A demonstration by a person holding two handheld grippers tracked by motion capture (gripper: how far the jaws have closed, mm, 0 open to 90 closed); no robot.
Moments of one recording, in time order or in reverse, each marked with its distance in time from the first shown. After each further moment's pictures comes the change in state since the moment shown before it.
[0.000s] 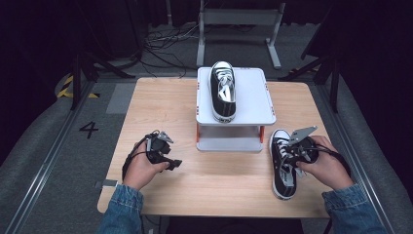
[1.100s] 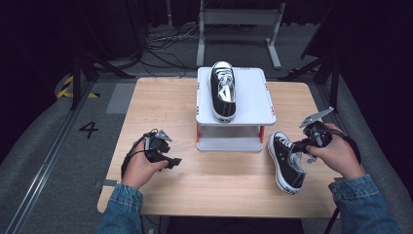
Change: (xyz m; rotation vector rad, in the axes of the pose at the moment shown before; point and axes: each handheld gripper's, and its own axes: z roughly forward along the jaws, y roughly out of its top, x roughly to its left) left arm 0.005 0.000 -0.004 -0.032 -0.013 -0.015; right arm -0.034 0.010 -0.039 -0.001 0.131 0.253
